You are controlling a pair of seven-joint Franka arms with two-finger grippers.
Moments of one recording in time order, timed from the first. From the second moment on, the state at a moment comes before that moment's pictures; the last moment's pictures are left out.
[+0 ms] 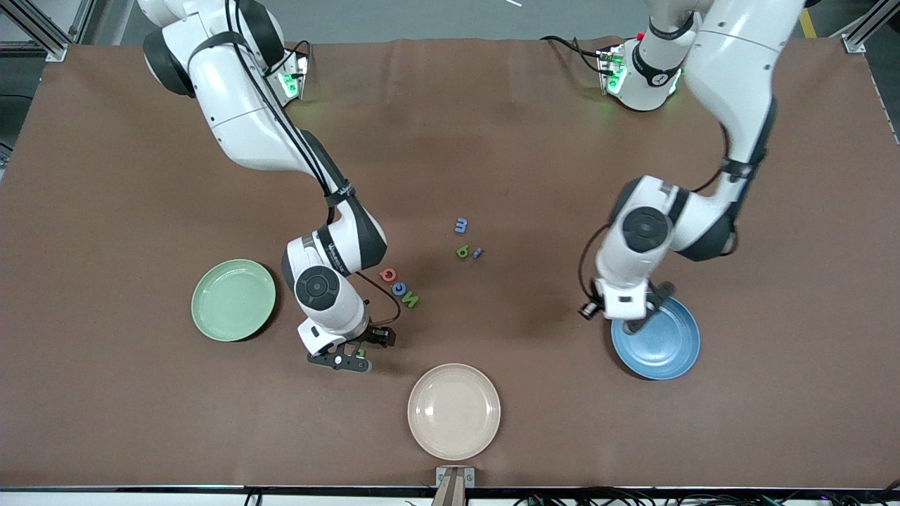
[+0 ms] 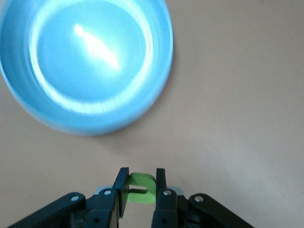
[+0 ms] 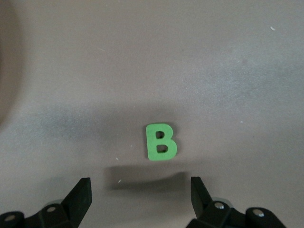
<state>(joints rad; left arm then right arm) -0.17 0.54 -0.15 -1.78 0.25 2.39 -1.19 0.48 0.96 -0.05 -1.25 0.04 2.31 0.60</state>
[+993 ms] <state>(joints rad) -0.12 0.60 -0.25 -1.74 0.25 2.32 -1.03 0.48 0.99 -0.06 -1.22 0.04 2.32 0.60</state>
